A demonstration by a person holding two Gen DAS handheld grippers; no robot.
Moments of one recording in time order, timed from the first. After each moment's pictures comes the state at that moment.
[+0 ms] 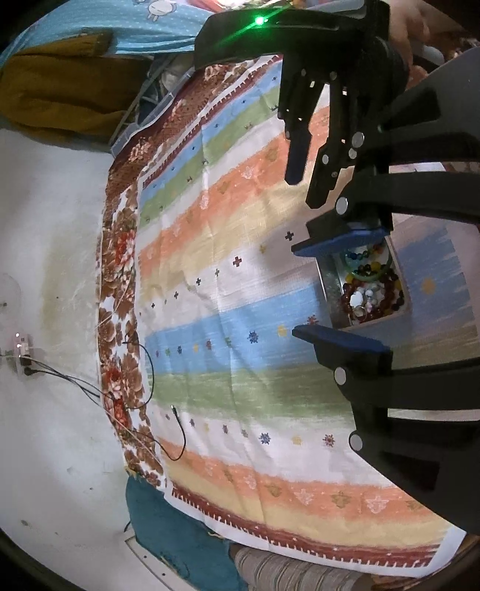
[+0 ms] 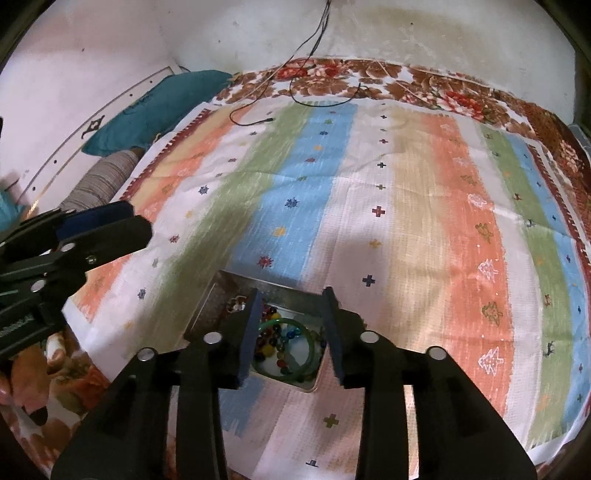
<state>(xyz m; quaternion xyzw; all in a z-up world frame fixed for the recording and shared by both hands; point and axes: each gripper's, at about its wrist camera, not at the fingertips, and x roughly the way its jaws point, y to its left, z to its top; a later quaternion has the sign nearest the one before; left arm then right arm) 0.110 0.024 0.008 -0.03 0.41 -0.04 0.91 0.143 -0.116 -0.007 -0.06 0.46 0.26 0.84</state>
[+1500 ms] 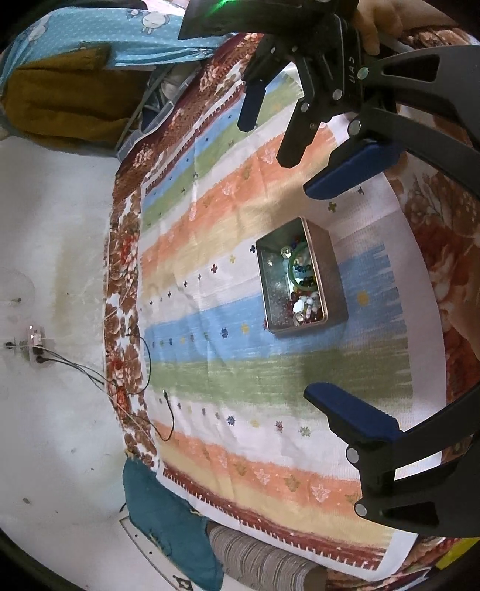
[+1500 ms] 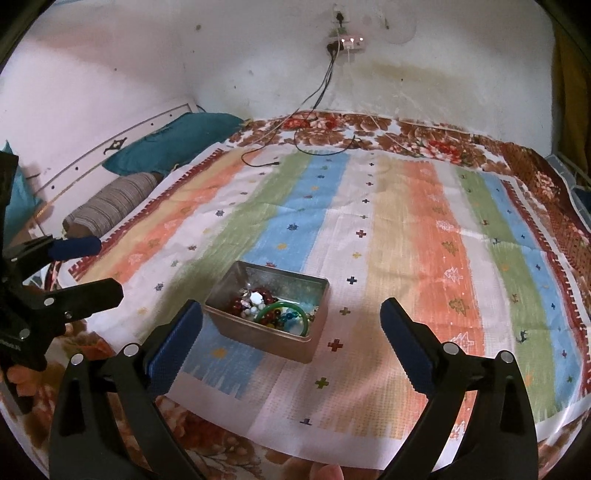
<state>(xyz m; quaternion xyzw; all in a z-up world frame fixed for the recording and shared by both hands) 0.011 0.008 0.008 -0.03 0.38 -0.03 0.92 0.055 -0.172 0.022 -0.06 0.36 0.28 0.89</state>
